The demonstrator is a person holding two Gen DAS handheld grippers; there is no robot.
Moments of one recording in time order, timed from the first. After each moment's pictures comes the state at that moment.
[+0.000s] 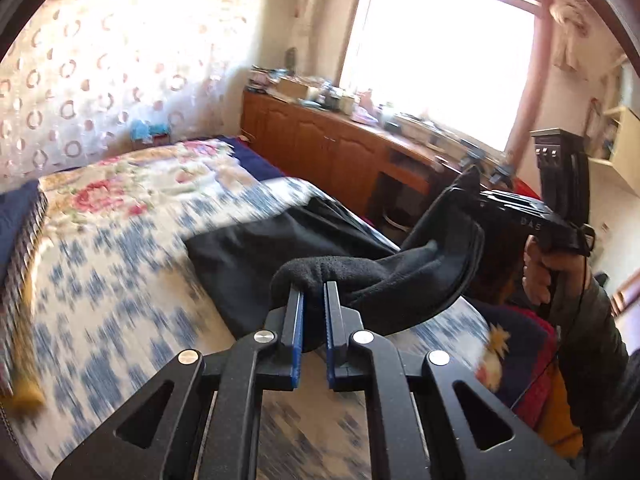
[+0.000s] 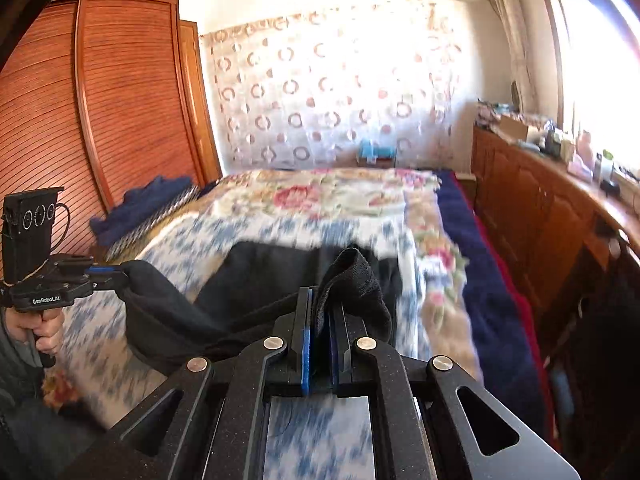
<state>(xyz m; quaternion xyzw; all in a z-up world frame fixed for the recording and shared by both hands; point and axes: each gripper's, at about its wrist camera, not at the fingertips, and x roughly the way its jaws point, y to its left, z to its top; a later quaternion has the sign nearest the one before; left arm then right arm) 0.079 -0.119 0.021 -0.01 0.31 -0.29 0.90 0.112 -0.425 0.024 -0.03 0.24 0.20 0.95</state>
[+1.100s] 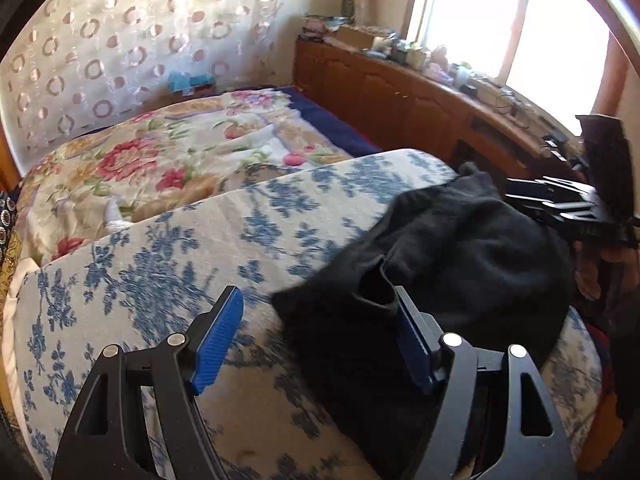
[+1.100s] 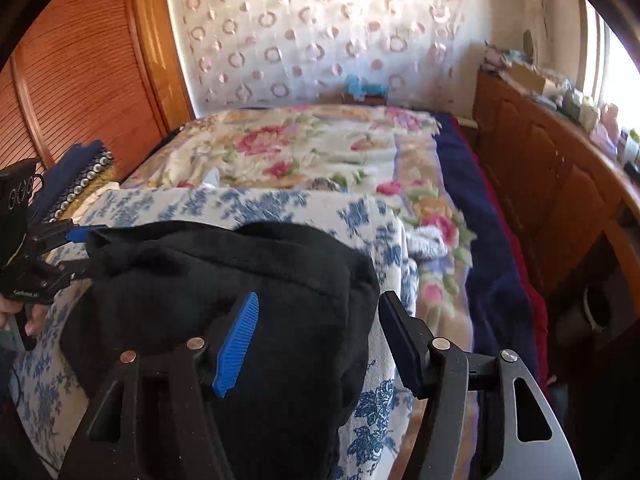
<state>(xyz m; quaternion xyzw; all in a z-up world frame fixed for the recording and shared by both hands) 0.258 -0.117 -0.055 0.02 0.40 -0.20 0.89 0.302 -0.386 -0.027 -0.04 0.37 0.18 0.91</state>
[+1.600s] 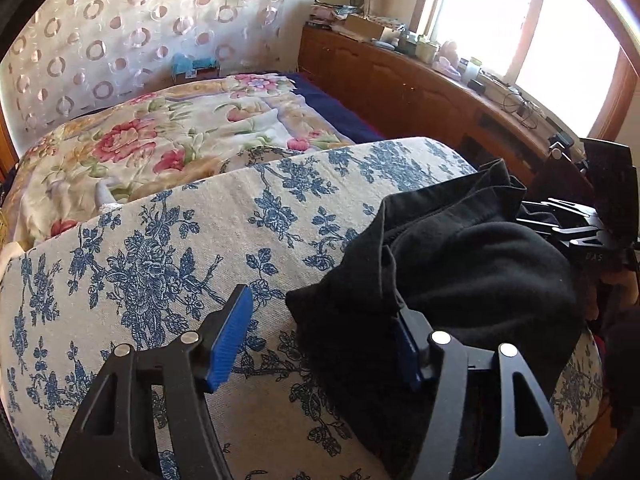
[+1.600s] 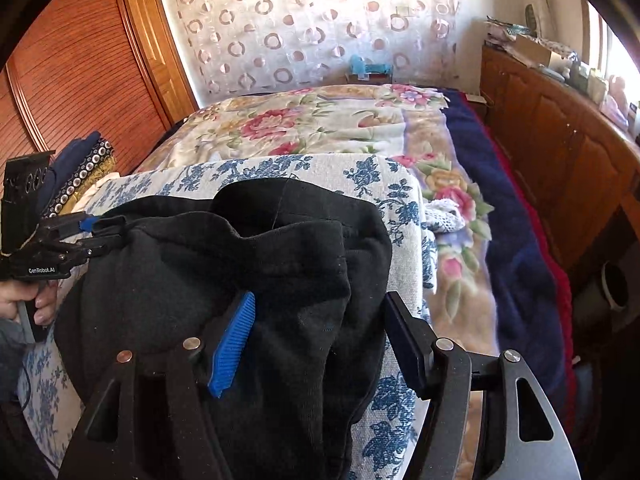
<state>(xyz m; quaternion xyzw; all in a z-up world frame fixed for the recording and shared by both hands) 0.268 -0.114 -0.074 0.00 0.42 -0.21 0.88 0.315 -0.382 -0.033 -0.02 0.39 0.19 0.90</state>
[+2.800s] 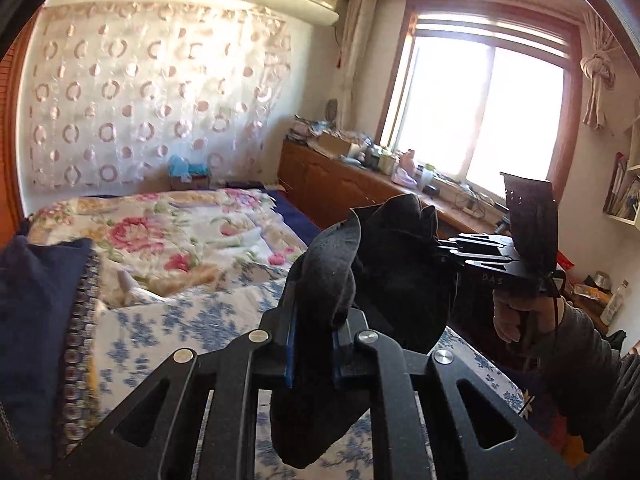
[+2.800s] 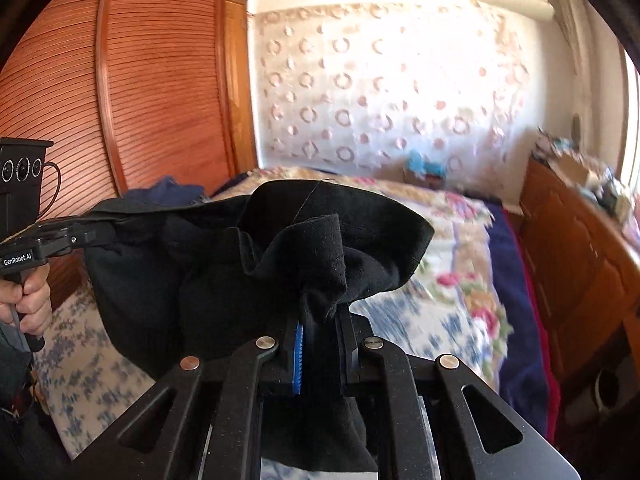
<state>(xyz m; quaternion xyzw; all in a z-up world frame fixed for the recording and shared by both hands) 0.134 -0.030 0.067 -0.06 0.23 -0.24 0.94 0.230 -0.302 0.061 -0.09 0.23 0.27 0.93</state>
